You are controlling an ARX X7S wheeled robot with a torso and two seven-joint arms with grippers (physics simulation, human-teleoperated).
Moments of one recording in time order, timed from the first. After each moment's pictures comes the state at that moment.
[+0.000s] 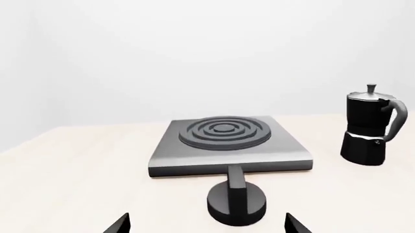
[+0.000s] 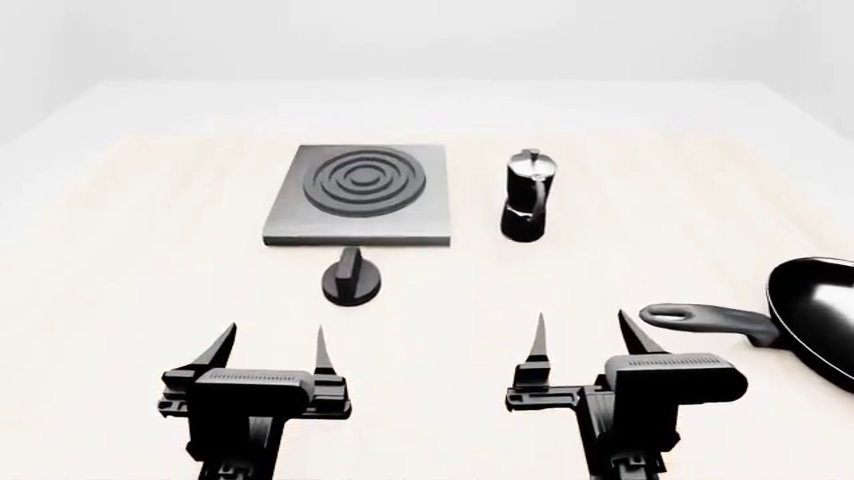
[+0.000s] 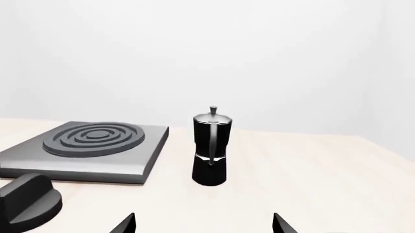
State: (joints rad) left arm -0.02 -0.13 0.10 0.22 -0.07 -0.14 -0.11; right arm 0.02 0.13 -0.09 -0.34 0.07 0.26 0.12
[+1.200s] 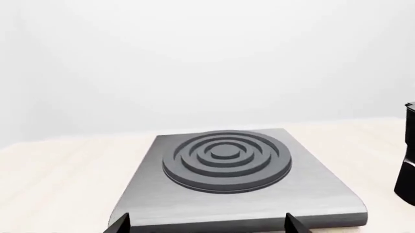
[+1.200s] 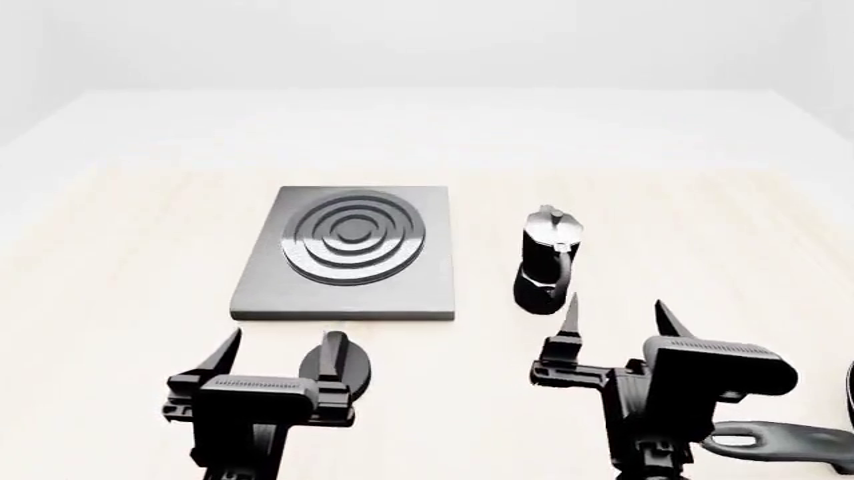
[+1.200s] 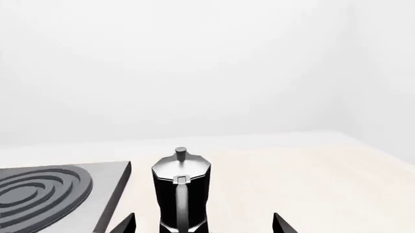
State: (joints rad) left arm -0.01 -0.17 0.15 0.20 -0.10 -0.11 -0.15; right arm 0.06 0.15 -0.05 -0.45 0.16 0.38 0.23
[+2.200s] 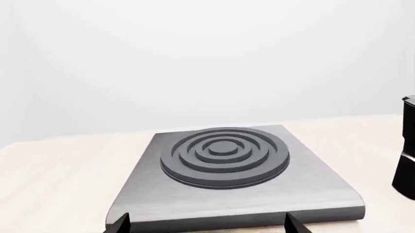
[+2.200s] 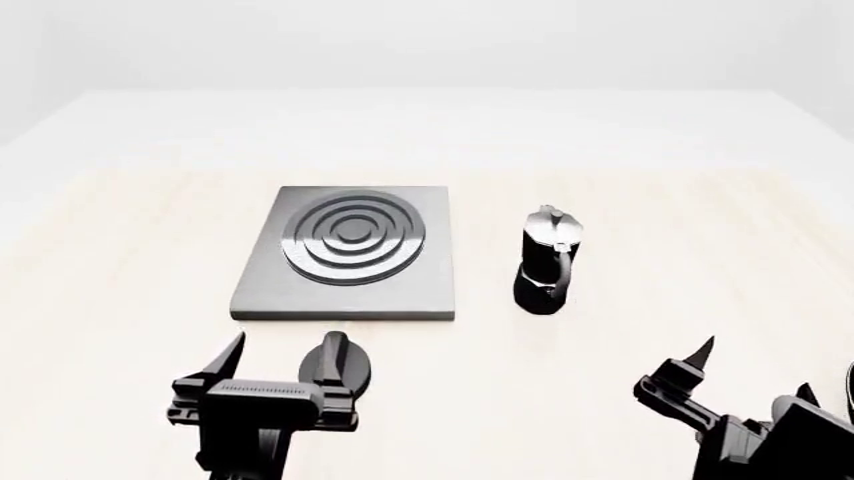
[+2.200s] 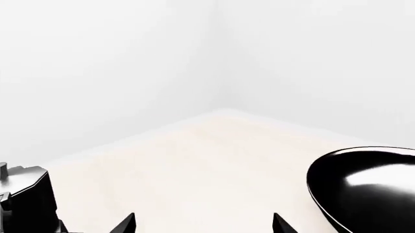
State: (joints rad) left arm -0.01 -0.19 0.19 0.18 -0.11 -0.08 -0.19; right arm -0.07 0.08 0.17 -0.48 0.20 0.31 0.50
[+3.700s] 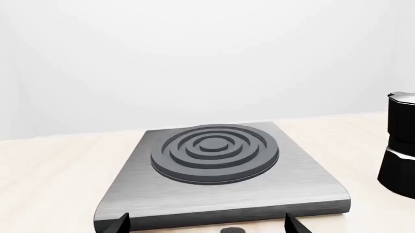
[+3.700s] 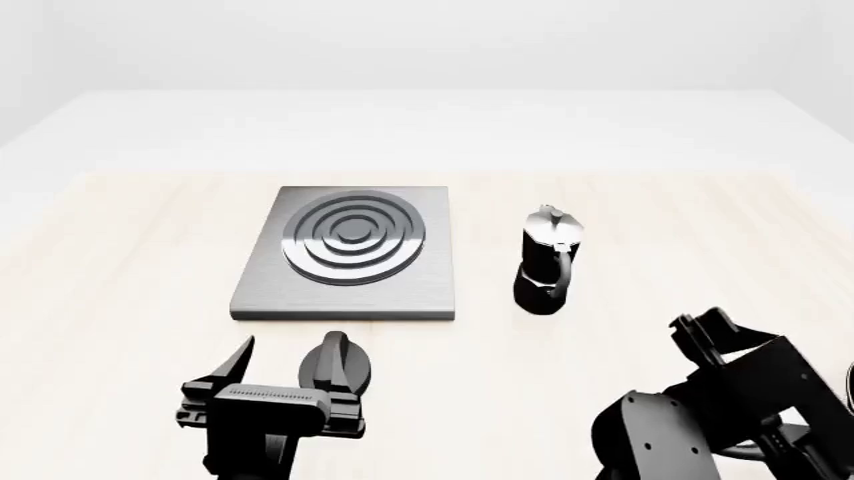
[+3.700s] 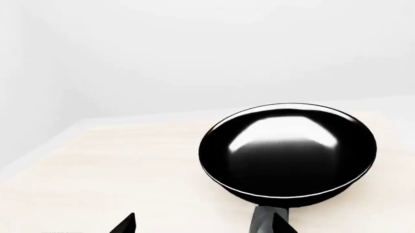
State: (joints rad) left arm -0.01 -0.22 0.24 0.17 -0.15 -0.07 -0.21; right arm 0.33 0.03 0.07 -0.04 0.18 0.20 1.22
